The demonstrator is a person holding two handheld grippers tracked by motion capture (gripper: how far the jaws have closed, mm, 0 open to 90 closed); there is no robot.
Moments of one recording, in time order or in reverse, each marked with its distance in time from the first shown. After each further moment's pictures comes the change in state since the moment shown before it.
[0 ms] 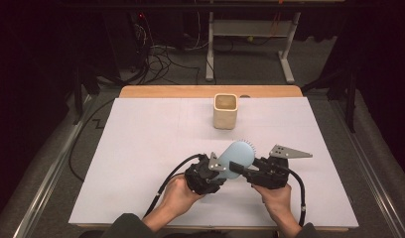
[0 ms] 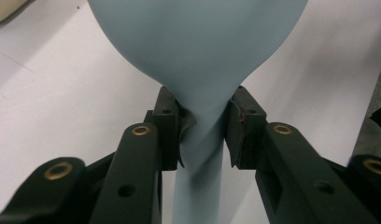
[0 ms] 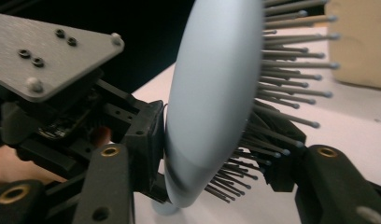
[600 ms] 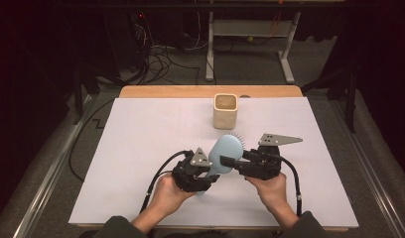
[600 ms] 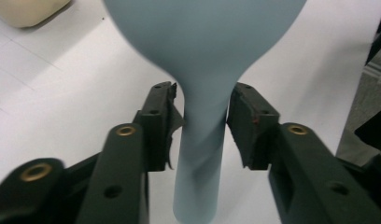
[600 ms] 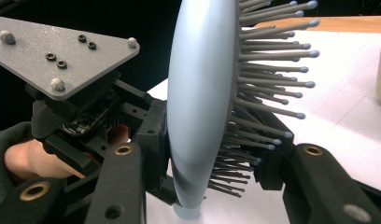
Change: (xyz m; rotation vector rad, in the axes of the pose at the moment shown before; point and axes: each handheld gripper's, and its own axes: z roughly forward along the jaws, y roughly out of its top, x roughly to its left) left arm 0.016 -0.017 -0.026 -0.090 -0.037 -0.062; right arm 0.015 0.035 0.016 0.085 0.063 -0.045
